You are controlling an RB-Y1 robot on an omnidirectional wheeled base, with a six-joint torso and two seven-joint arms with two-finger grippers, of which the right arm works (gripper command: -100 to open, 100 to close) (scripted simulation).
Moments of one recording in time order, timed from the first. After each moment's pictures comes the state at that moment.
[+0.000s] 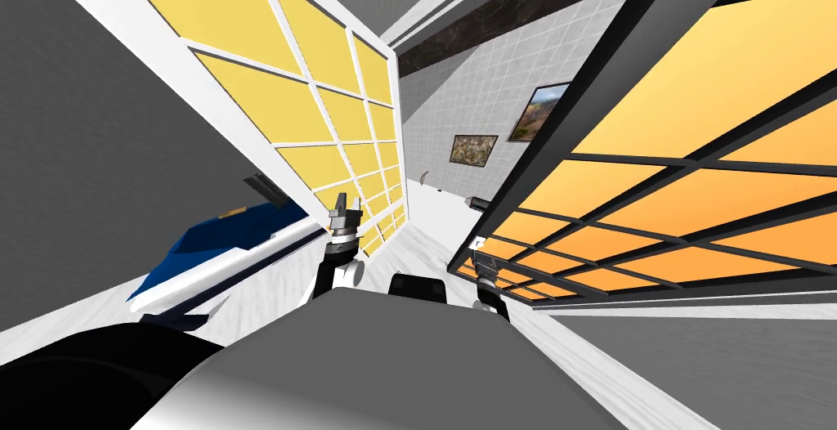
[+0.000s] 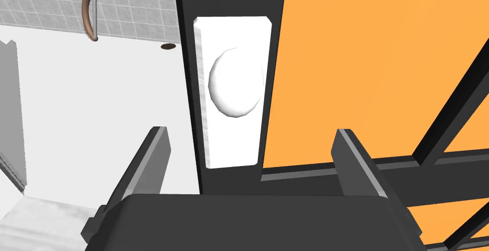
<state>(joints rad) 0.26 -0.34 0.30 -1.05 -0.89 -0.84 -1.22</state>
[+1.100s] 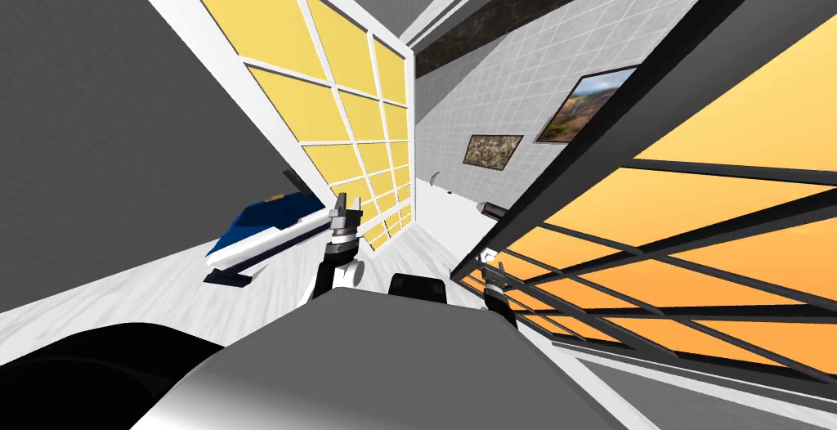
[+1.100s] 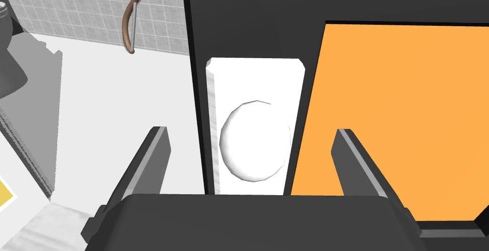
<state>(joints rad) 0.24 -0.39 0.33 -0.94 -0.88 -0.95 -1.34</state>
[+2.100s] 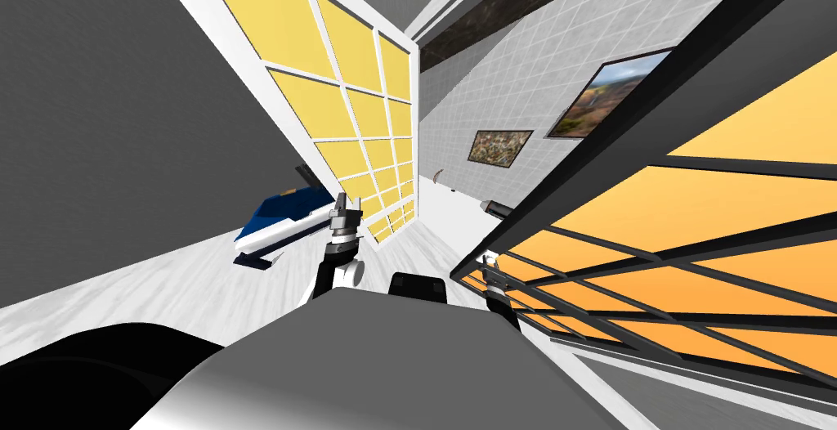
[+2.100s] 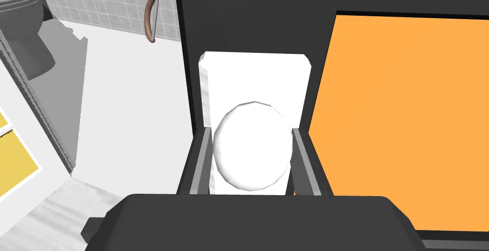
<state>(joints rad) 0.25 -0.42 0.36 -0.95 -0.86 -0.97 -1.38</state>
